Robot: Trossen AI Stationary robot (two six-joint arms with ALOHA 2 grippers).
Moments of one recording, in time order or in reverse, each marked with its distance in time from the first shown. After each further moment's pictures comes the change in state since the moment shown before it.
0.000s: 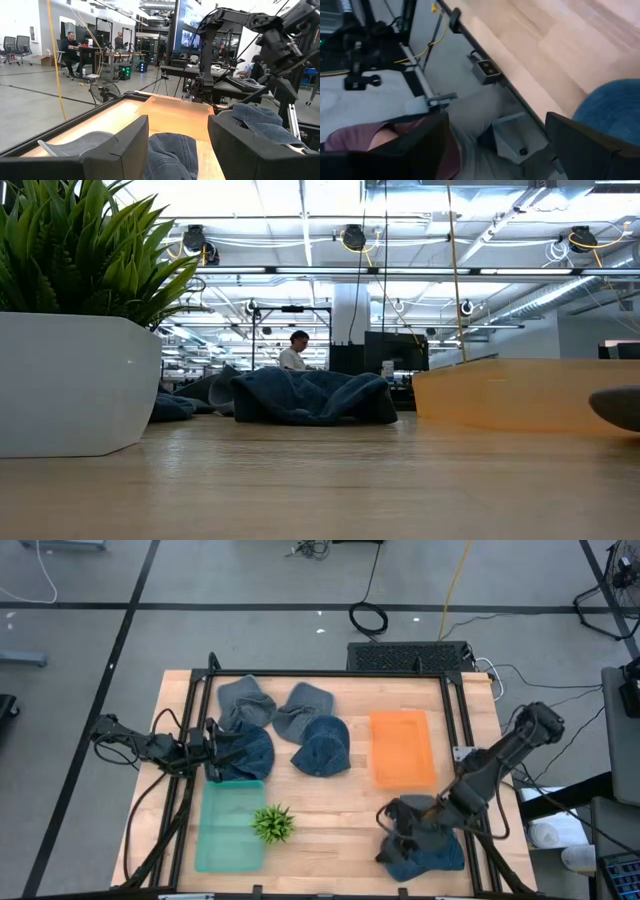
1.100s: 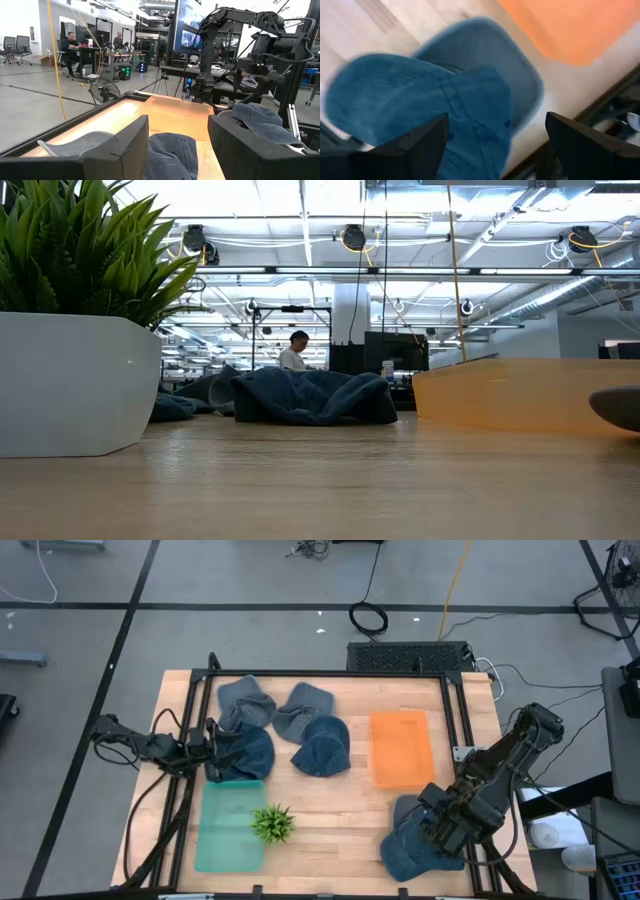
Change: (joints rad) left arm 0.000 0.000 0.000 0.000 0.000 0.000; right arm 0.128 0.016 0.049 -0.940 0.048 -0.045
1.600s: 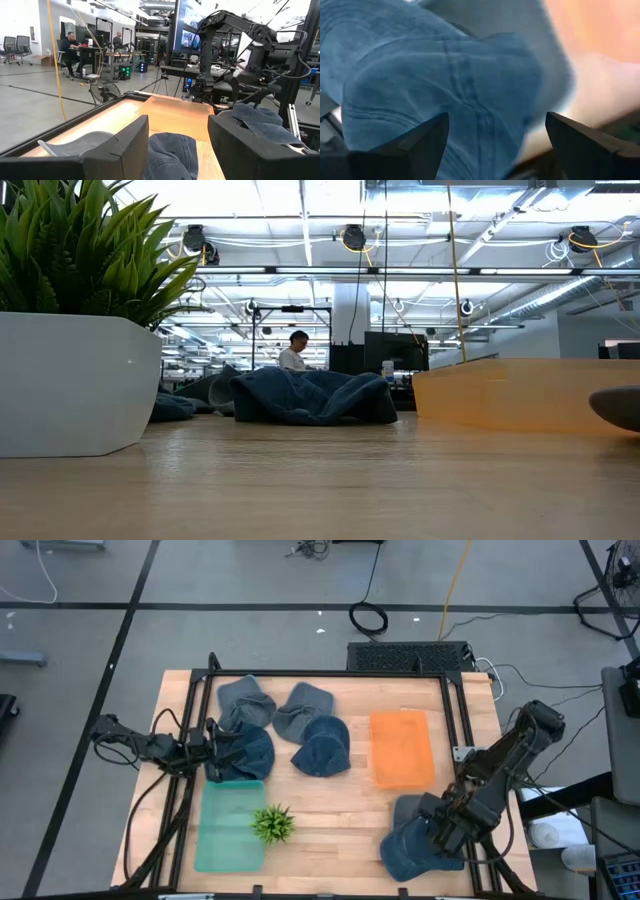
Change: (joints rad) left arm 0.000 0.000 0.000 0.000 0.000 0.000; right arm 0.025 -0.048 -0.206 0.249 -0.082 -0.187
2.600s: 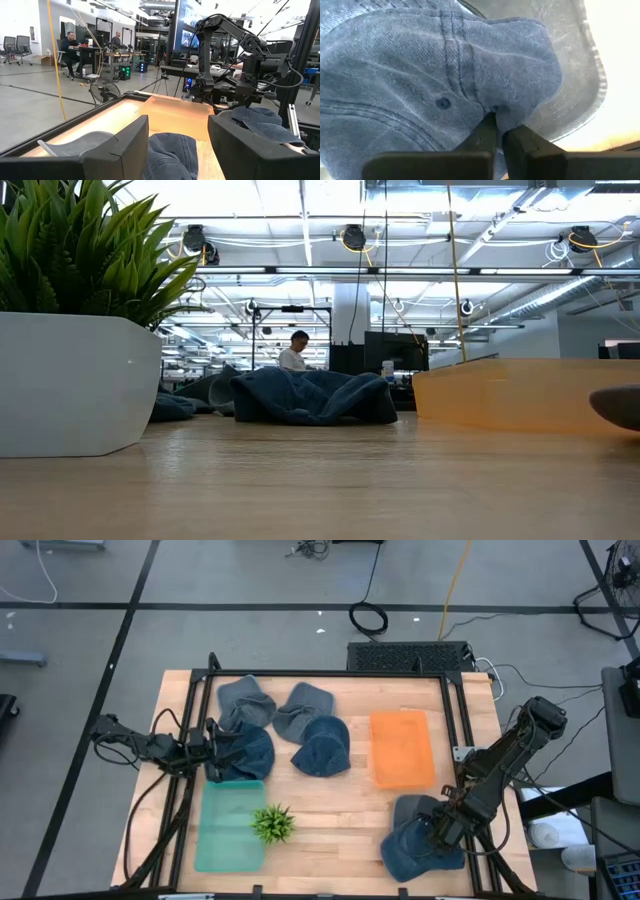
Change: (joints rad) left arm 0.000 0.000 0.000 0.000 0.000 0.000; right arm -0.012 -0.049 -0.156 0.185 -0.072 -0.081
